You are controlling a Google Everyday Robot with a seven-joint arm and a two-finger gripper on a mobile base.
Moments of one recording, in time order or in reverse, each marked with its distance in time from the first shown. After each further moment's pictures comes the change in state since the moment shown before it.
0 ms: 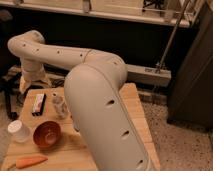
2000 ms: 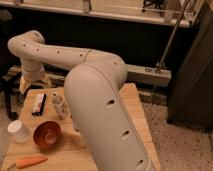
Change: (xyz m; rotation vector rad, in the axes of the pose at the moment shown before) arm 0.000 0.000 0.000 0.000 0.001 0.000
